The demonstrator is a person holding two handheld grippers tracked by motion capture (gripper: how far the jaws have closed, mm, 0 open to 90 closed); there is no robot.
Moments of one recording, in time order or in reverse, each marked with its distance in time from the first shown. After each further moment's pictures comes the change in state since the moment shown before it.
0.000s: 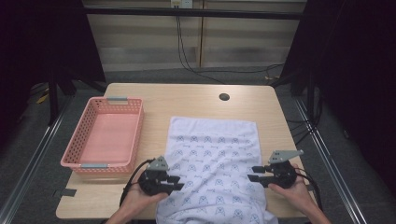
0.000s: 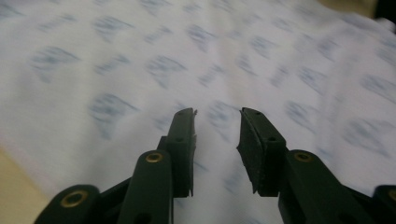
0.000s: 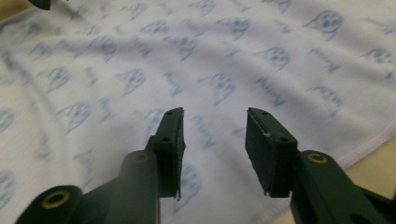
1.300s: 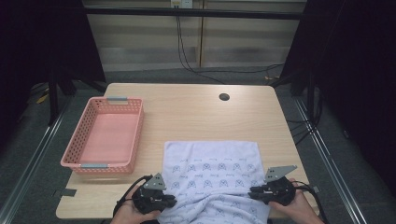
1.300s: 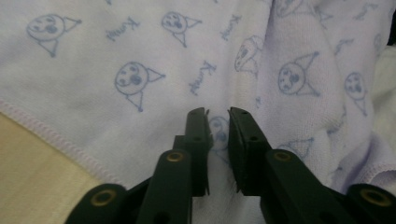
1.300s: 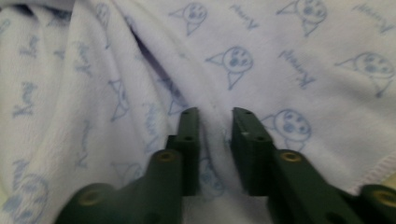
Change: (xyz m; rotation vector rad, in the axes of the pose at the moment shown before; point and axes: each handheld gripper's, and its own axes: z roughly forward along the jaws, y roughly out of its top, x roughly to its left) left arm -0.031 -0.038 -0.016 0.118 -0.039 0.074; right arm 0.032 -0.029 0.003 0.135 0.068 -0.066
